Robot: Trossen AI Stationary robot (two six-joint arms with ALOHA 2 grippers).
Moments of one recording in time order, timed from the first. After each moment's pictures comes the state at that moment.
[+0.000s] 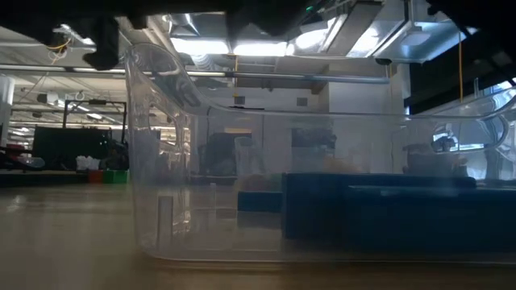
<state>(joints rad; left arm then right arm) -0.63 1.17 0.95 0.06 -0.93 -0.18 0.38 2.58 2.06 0.47 0.28 0.10</state>
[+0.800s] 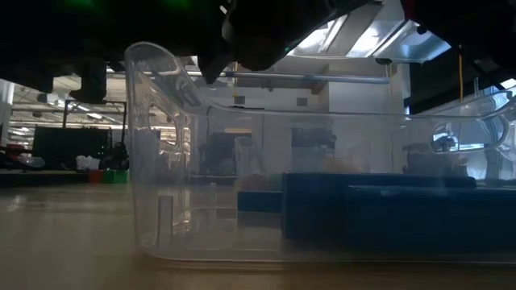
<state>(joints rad) -0.62 1.16 0.95 0.06 -0.93 -0.17 0.35 2.69 2.15 0.48 0.26 0.10</state>
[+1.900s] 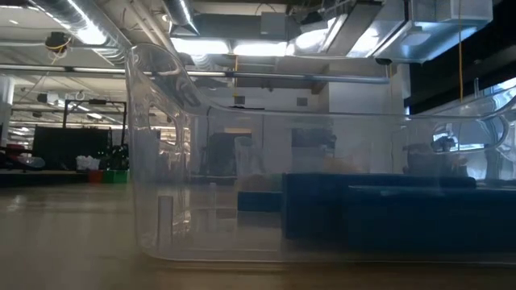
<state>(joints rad) -0.61 1.05 0.94 -0.30 -0.95 -0.46 0.53 2.17 2.15 -0.83 0.50 0.10</state>
